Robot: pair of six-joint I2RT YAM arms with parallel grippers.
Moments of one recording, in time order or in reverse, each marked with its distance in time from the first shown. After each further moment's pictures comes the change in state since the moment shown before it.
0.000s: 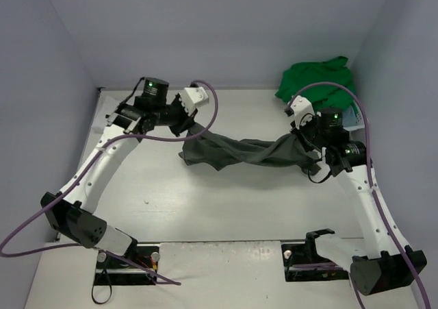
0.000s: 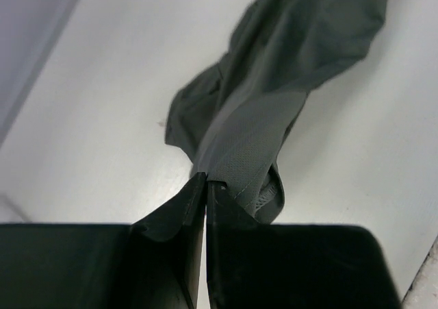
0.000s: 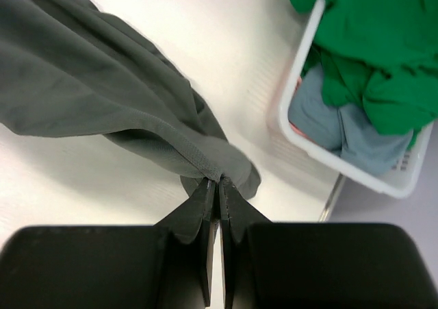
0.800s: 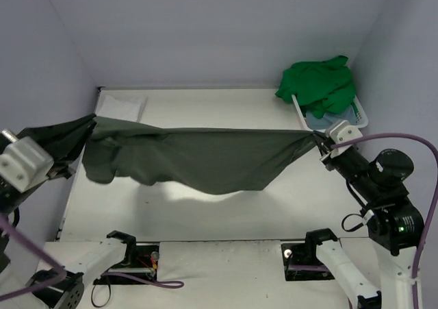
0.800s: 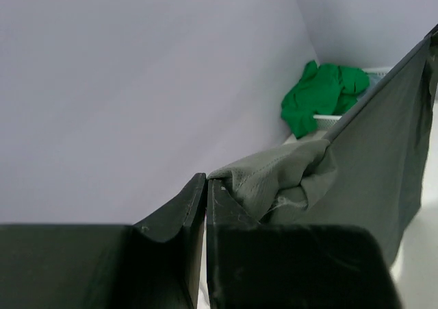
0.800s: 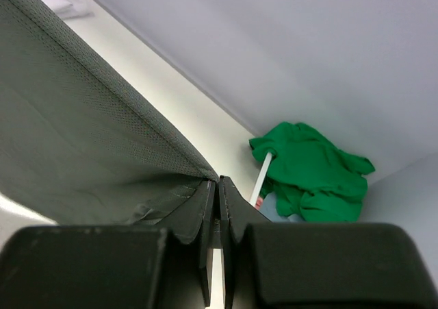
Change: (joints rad) left arm 0.185 -0.460 0.609 -0.211 0.063 -0.040; right arm 0.006 -0.408 0.129 0.008 -0.269 0.019
